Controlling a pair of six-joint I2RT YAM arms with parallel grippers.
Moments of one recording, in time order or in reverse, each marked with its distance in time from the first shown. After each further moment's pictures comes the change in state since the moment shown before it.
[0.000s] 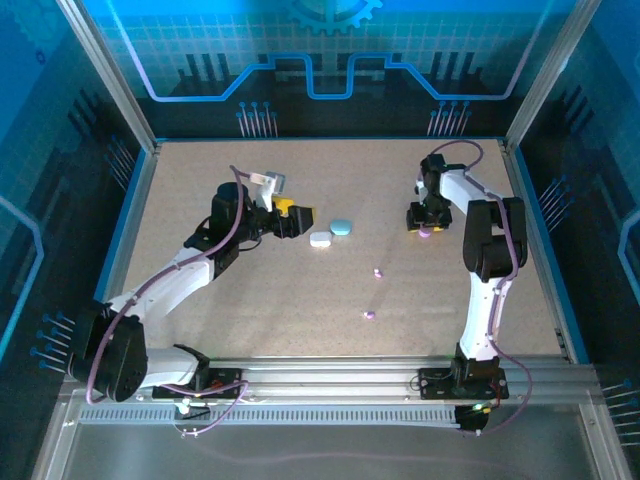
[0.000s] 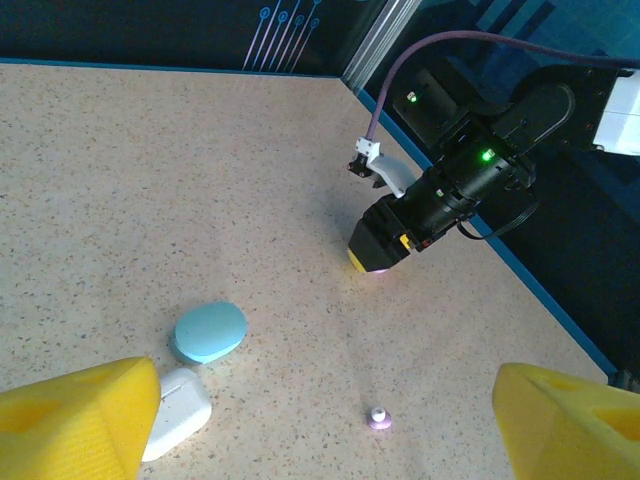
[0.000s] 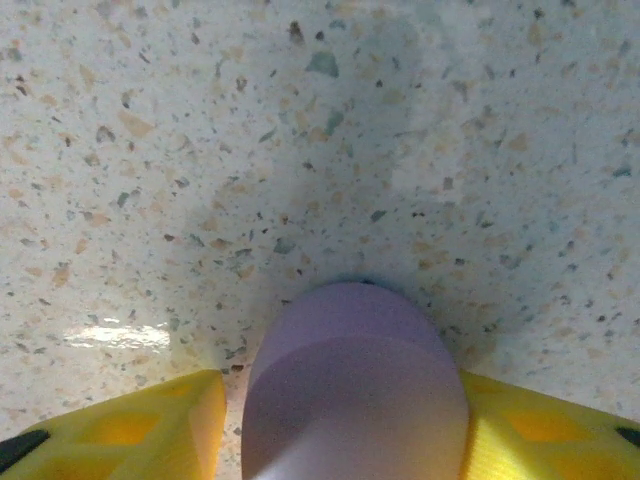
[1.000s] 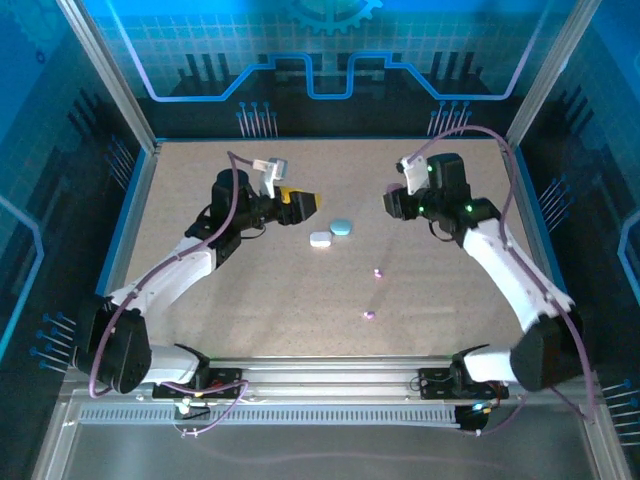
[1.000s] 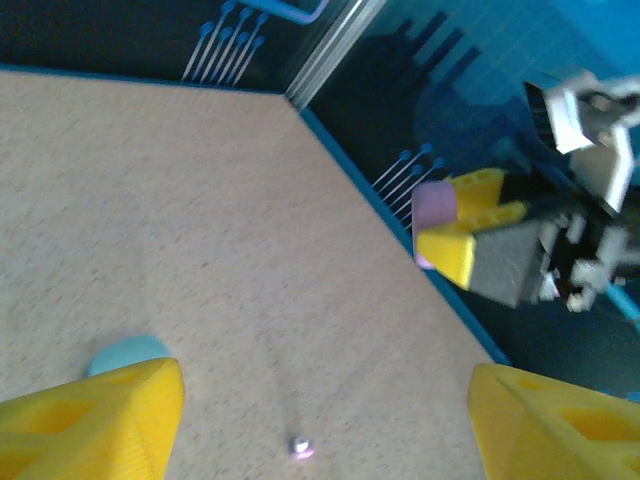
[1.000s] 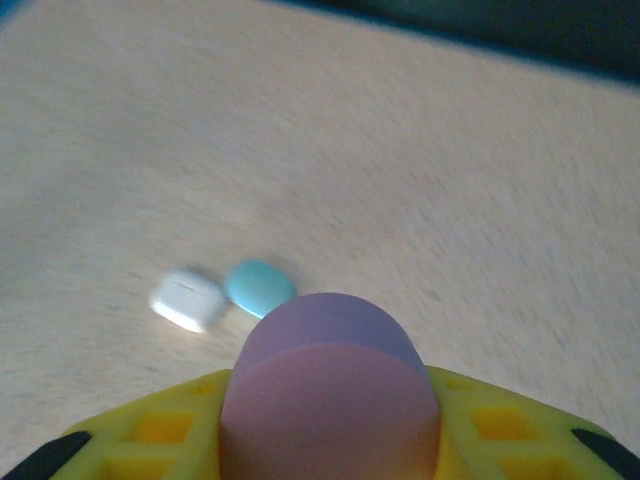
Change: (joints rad) left arm -0.001 0.043 0.124 0.005 0.114 -0.135; right arm 0.232 -0.830 -0.433 0.446 -0.238 -0.114
